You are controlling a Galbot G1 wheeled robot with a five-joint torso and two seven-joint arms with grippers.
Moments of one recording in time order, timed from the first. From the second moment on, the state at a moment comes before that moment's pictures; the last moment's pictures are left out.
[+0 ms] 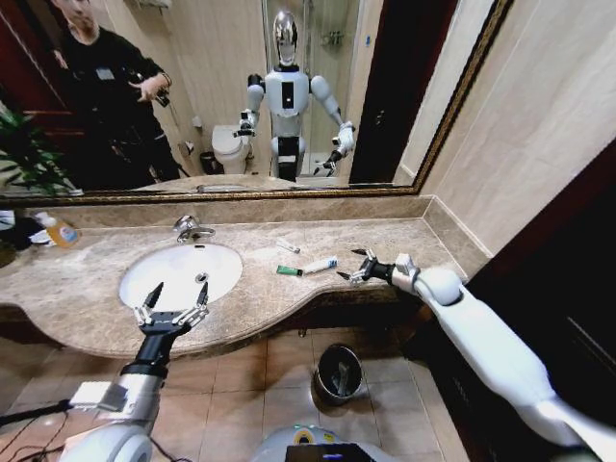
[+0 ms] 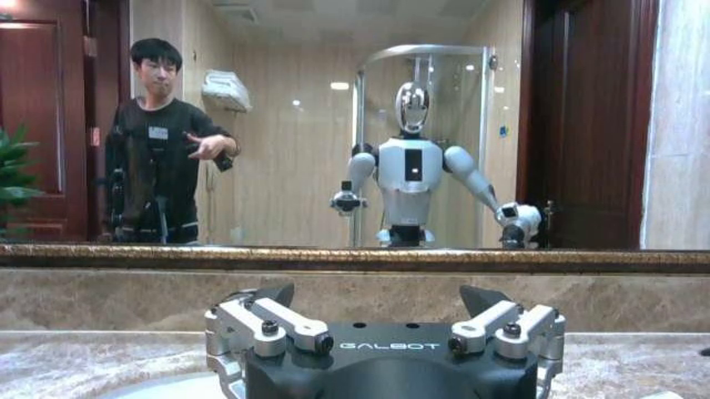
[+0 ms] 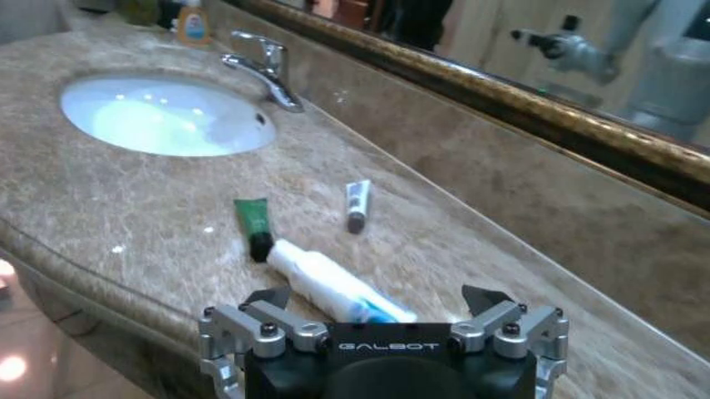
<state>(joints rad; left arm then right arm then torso) 1.84 -1.36 -0.82 -2.47 -0.37 0.04 0.05 -0.68 0.84 0.12 1.61 0.33 -0.27 -0.66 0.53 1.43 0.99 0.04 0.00</state>
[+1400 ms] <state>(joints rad) 1.84 -1.36 -0.82 -2.47 -0.37 0.04 0.05 -0.17 0.88 -0.43 1.39 0.14 -0.25 -0.83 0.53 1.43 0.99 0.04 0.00</state>
